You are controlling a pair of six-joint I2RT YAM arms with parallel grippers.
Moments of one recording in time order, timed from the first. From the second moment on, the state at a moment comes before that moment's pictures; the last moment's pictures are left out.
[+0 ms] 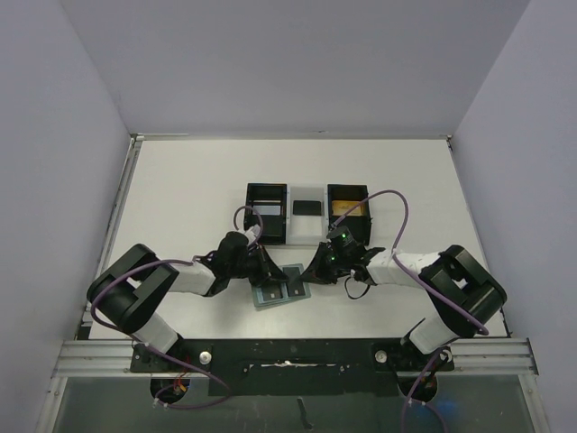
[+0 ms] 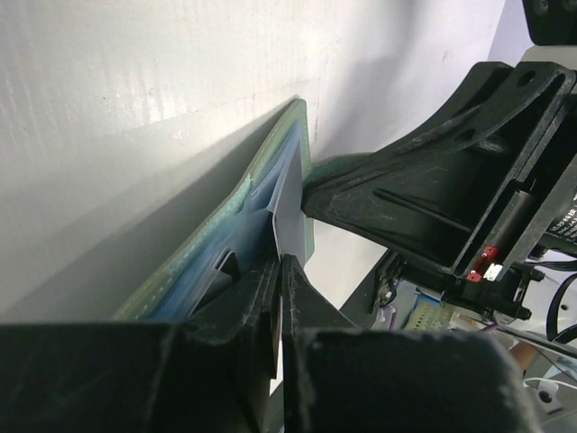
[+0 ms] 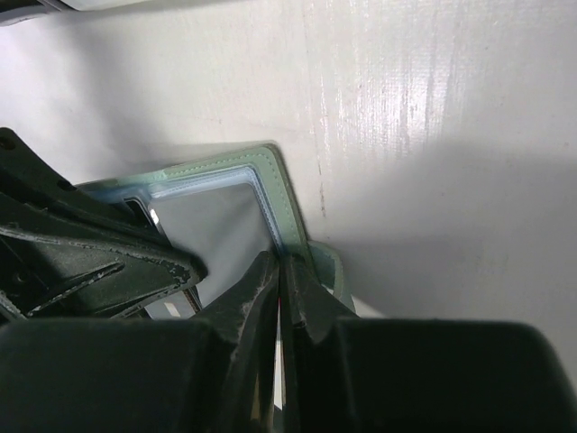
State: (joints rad) left arm -0.67 1.60 0.43 0.54 0.45 -1.12; right arm 0.68 1.54 0.58 0.06 -0.27 1.01
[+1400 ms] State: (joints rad) left arm -0.61 1.51 0.39 0.40 0.56 -1.07; right arm 0.70 1.56 0.59 0.09 -0.27 1.03
